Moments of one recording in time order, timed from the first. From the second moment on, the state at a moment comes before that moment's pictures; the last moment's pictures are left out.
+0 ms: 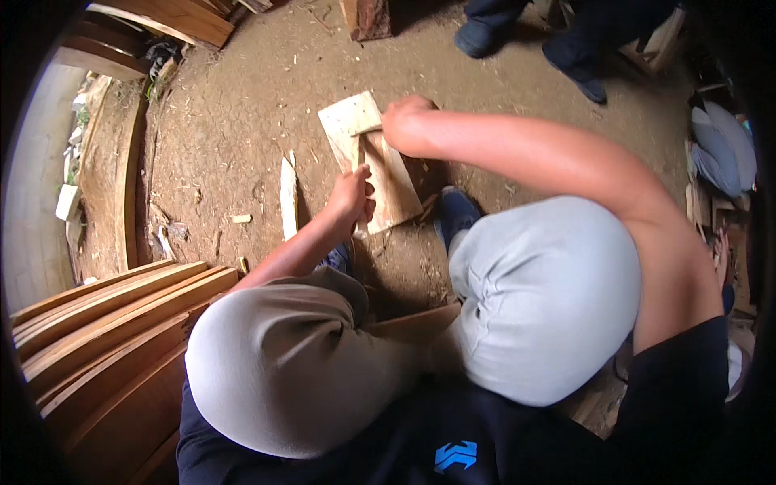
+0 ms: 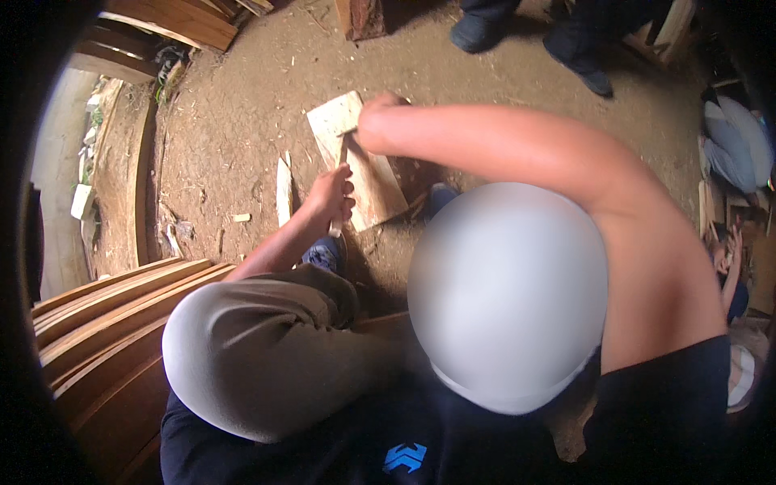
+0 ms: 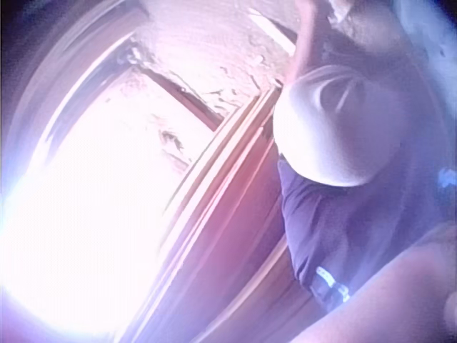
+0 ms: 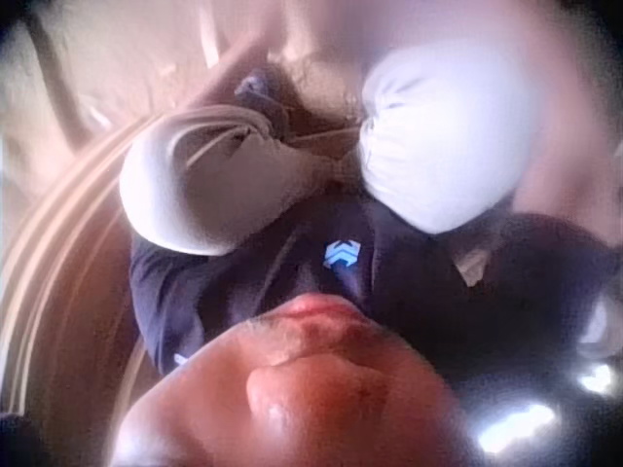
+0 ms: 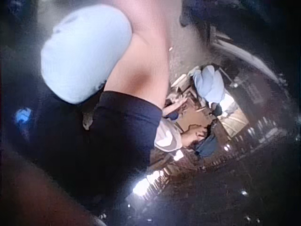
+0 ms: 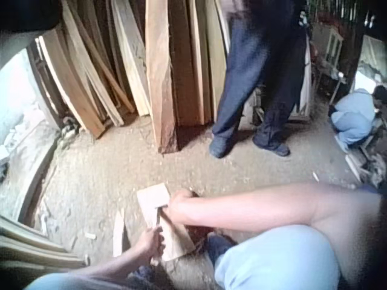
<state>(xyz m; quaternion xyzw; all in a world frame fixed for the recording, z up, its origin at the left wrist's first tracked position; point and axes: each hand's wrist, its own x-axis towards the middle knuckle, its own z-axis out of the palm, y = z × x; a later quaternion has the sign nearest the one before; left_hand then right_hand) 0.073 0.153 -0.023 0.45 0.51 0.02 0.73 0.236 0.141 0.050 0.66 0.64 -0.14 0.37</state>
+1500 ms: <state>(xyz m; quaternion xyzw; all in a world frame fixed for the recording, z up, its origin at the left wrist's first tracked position) 0.089 0.136 -0.018 0.40 0.52 0.06 0.75 0.245 0.113 0.044 0.79 0.54 -0.26 0.16</state>
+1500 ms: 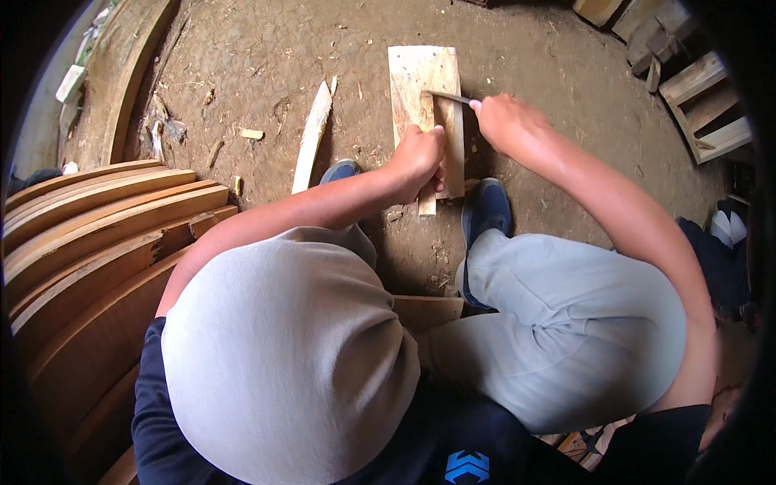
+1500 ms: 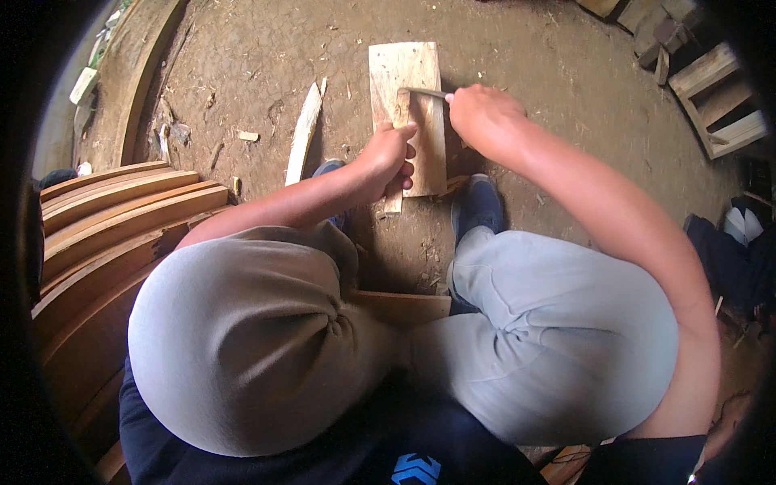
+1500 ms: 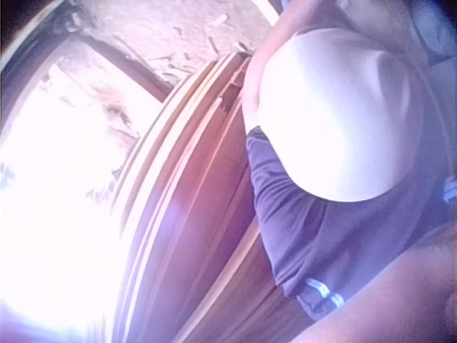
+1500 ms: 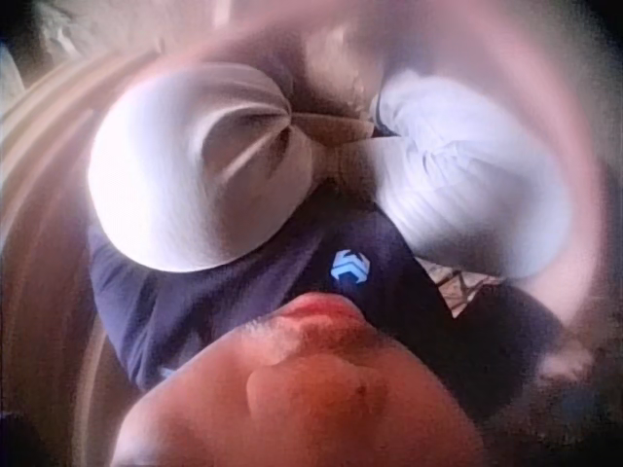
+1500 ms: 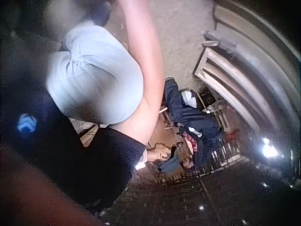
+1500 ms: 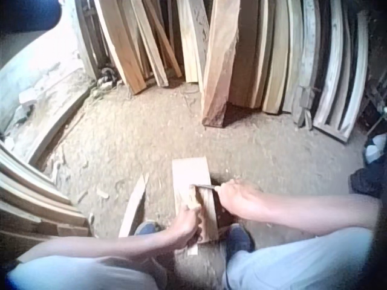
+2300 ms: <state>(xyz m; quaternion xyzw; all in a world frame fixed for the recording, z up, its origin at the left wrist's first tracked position) 0.084 0.134 -0.022 0.35 0.51 0.05 0.78 0.259 0.111 0.024 0.79 0.55 -0.23 0.14</state>
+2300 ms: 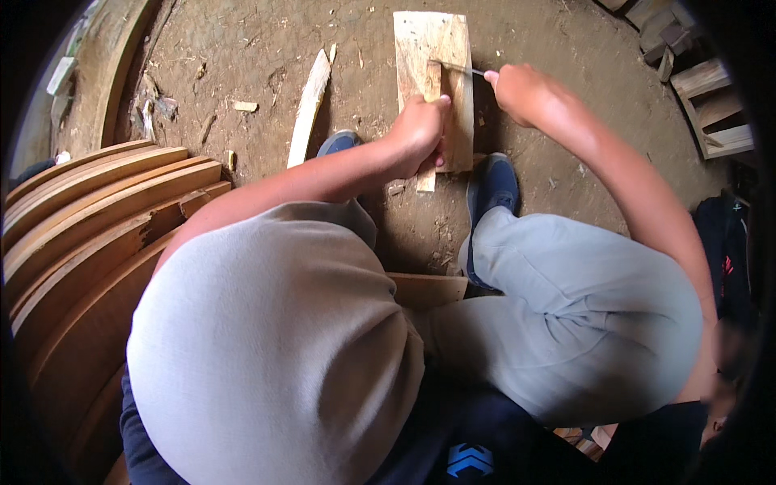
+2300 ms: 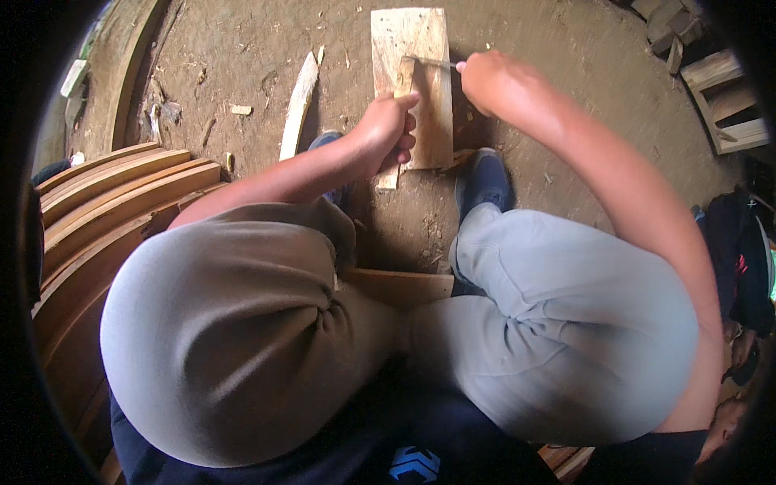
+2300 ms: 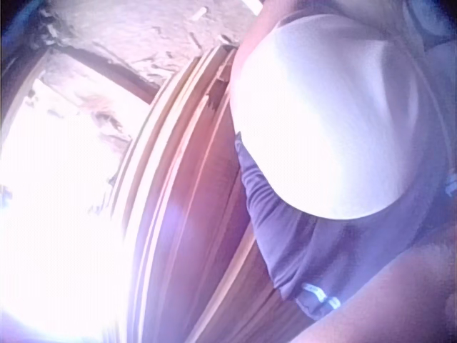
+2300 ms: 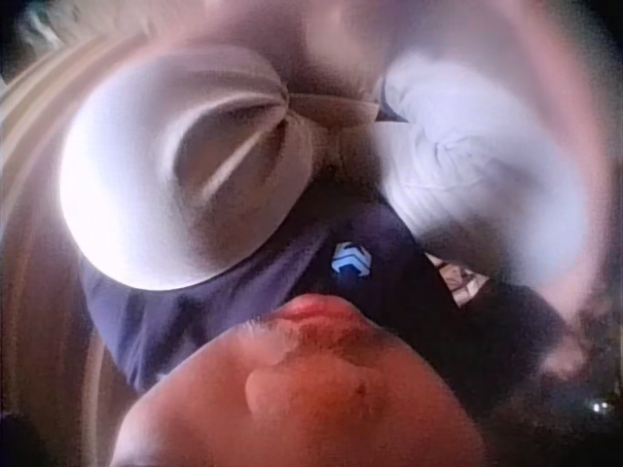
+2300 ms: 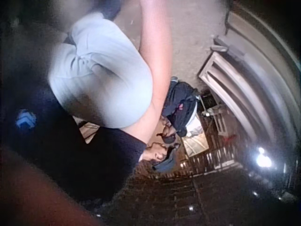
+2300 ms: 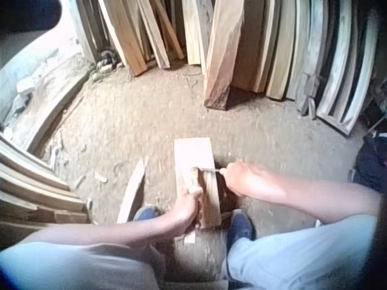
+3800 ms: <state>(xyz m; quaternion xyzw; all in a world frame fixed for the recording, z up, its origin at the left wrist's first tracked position) 0.069 0.138 -0.029 0.32 0.45 0.06 0.83 0.263 0.116 0.040 0.70 0.63 -0.21 0.24</state>
